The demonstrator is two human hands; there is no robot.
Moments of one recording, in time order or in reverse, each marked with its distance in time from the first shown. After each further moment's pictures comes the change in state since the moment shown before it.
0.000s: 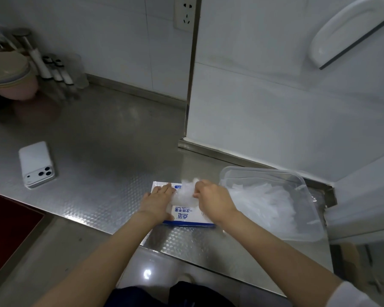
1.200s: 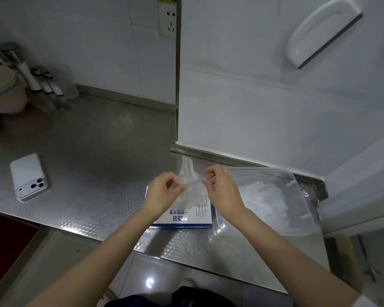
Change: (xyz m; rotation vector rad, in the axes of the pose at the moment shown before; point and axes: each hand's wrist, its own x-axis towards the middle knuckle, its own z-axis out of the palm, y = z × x) left_hand -0.012 0.035 -0.037 -0.873 0.500 0.105; right_hand -0.014 0.019 -0.025 0.460 0.286 0.246
